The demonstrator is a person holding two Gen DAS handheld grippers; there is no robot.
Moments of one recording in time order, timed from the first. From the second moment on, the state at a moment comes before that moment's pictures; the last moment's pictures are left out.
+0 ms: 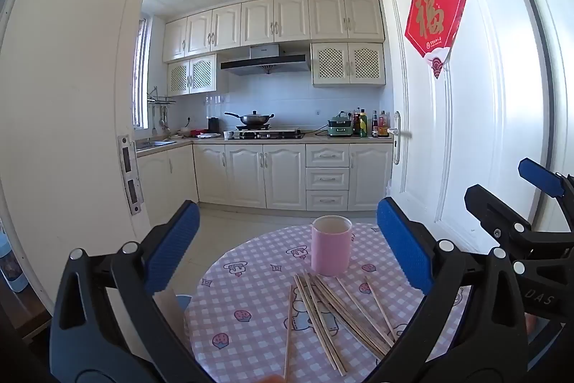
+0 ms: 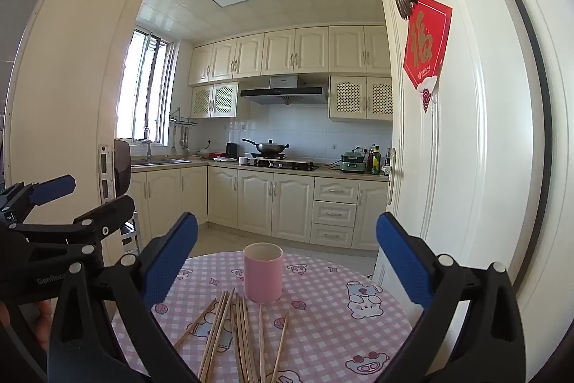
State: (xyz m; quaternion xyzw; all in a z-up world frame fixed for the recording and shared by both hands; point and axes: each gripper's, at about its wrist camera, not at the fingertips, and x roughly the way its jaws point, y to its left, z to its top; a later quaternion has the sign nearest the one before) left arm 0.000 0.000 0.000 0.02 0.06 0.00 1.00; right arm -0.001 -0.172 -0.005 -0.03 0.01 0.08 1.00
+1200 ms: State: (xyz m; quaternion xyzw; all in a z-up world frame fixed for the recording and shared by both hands) left arm 0.000 0.002 0.003 0.02 0.06 0.00 1.00; right arm 0.004 -0.171 -0.004 -0.03 0.02 0.09 1.00
